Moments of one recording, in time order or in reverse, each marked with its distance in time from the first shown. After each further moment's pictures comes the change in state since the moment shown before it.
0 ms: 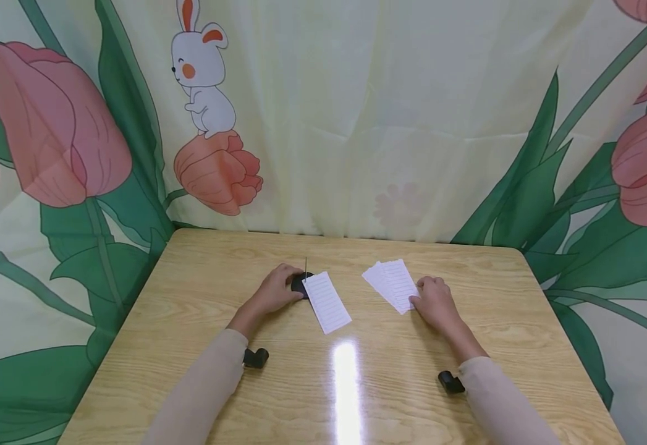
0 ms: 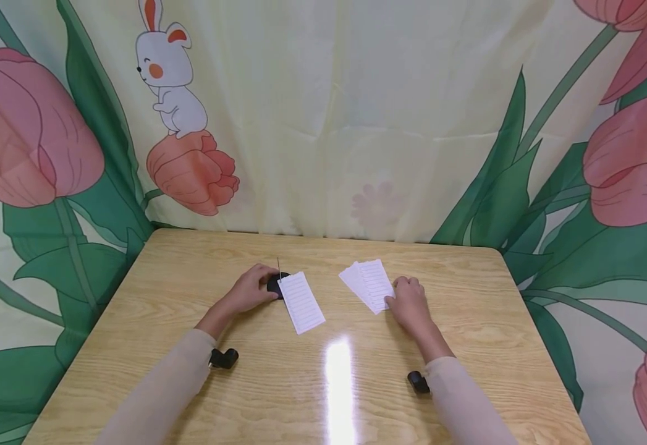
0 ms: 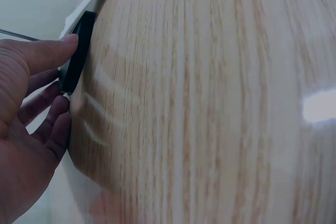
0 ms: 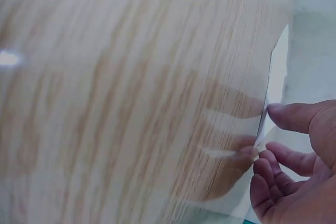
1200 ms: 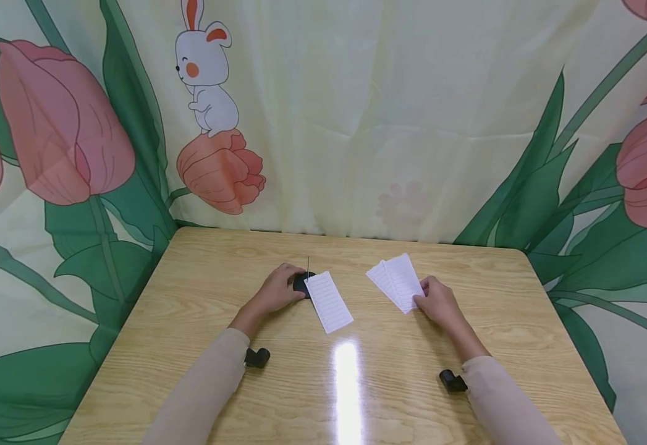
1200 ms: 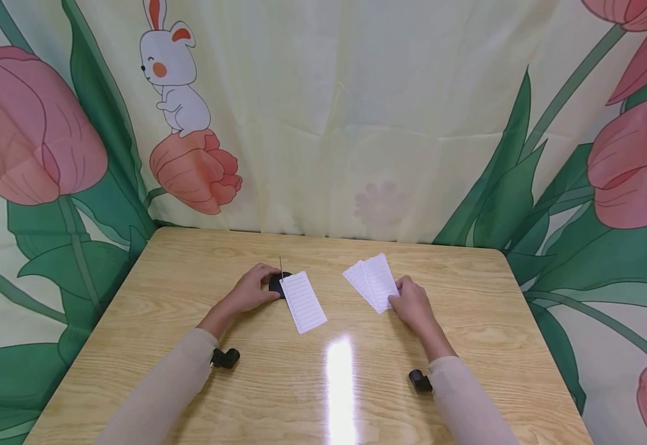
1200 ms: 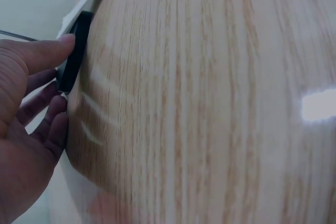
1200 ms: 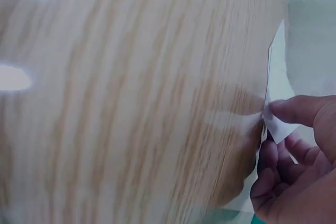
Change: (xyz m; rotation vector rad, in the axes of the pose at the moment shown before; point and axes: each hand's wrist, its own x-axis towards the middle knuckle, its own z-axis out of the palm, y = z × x) left_hand 0.000 0.000 0.002 0.010 0.013 -0.036; right_hand 0.005 0.007 -0.001 0.136 -0.030 0.043
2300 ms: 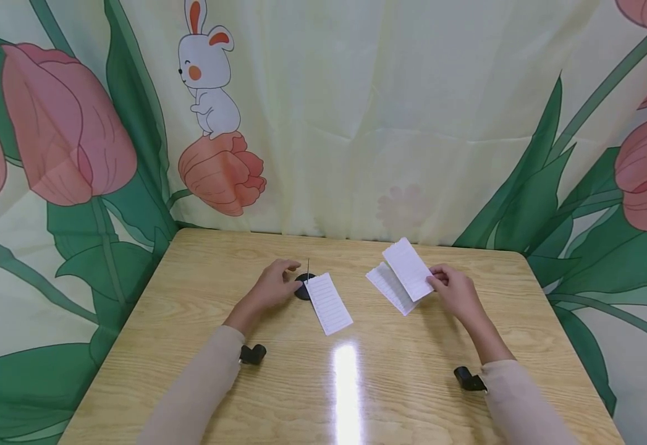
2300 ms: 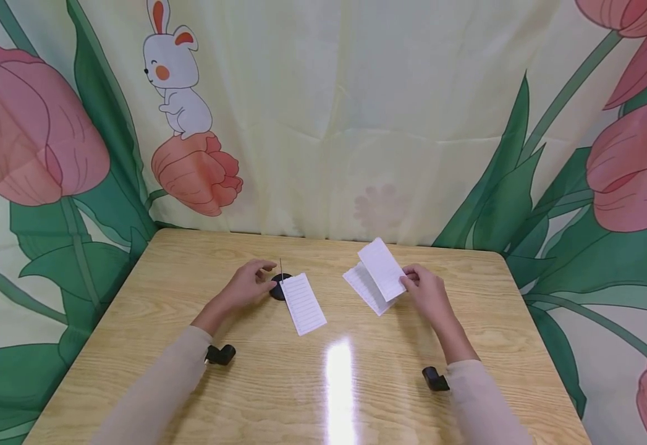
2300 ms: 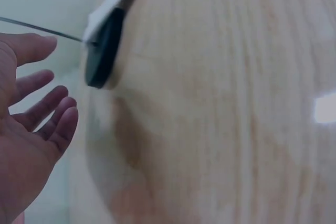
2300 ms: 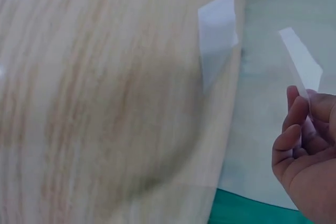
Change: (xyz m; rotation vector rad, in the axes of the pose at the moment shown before) left_hand -0.003 0.009 -0.019 -0.092 0.048 0.002; right_hand -0.008 -0.007 -0.046 0.104 0.134 -0.127
